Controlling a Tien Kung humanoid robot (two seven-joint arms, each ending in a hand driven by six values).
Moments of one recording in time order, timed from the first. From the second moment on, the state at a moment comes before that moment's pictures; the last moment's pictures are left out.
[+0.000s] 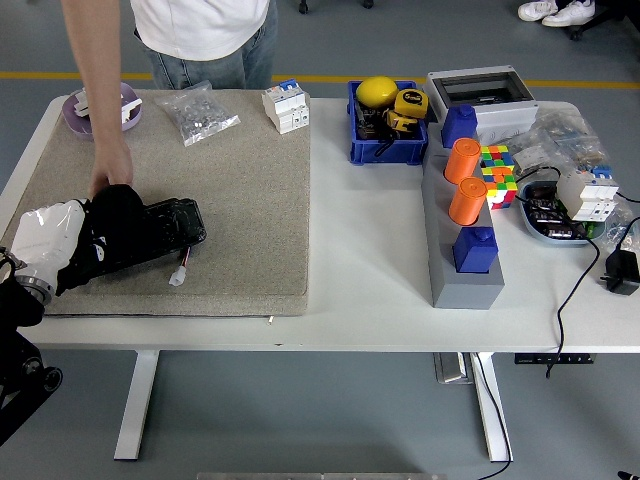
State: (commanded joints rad) left arm -0.23 0.49 -0.96 -1.32 2.11 0.33 0.42; right arm 0.03 -0.42 1.00 0.49 -0.84 0.09 -0.32
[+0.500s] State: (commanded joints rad) left arm -0.32 0.41 -0.88 -1.31 2.10 0.31 0.44; right arm 0.04 -0.42 0.99 0.48 -0.84 0.10 -0.33
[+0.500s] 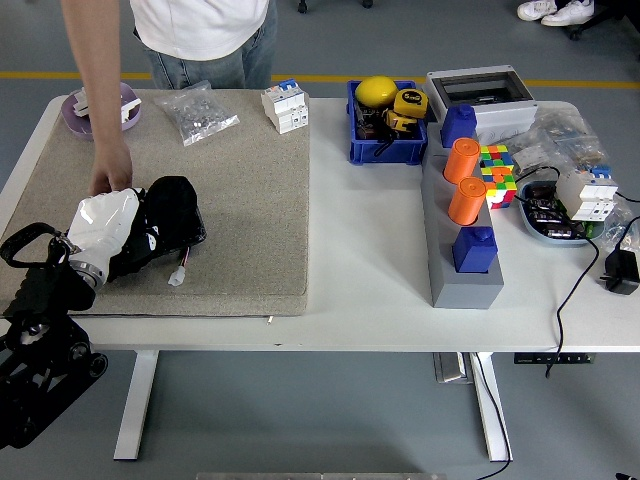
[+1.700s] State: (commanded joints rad) left arm -0.26 0.45 -0.92 -1.31 2.13 0.32 0.44; right arm 0.03 -0.42 1.00 0.48 -0.83 0.10 -0.33
